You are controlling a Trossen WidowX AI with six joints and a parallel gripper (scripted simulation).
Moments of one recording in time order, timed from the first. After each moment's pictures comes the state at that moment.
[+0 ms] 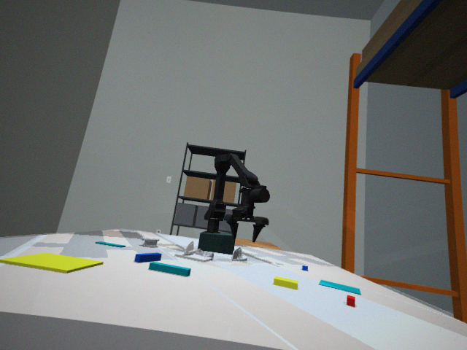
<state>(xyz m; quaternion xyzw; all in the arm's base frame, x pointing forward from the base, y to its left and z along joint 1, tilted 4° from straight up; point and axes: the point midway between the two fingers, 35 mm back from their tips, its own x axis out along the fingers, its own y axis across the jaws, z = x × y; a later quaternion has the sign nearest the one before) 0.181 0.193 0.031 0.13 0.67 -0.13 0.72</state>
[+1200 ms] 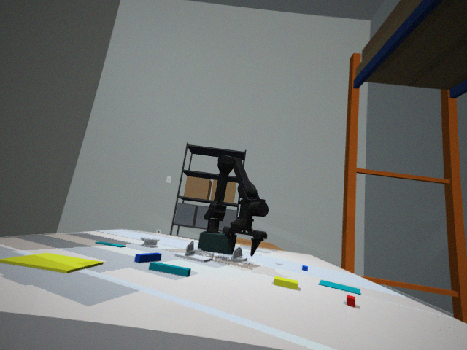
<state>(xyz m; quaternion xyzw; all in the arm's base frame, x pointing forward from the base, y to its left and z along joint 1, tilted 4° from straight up) 0.181 0.190 -0.021 0.13 0.67 -0.14 0.71</state>
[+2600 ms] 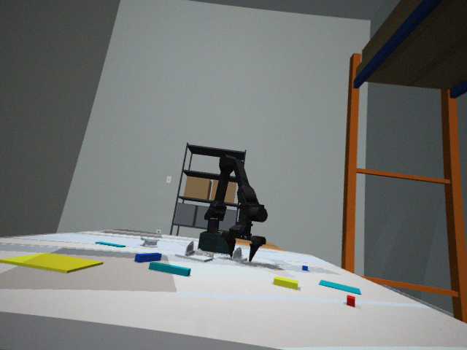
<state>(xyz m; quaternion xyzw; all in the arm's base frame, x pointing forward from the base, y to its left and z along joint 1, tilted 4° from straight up) 0.179 0.186 -0.042 0.12 0.68 -0.14 0.71</state>
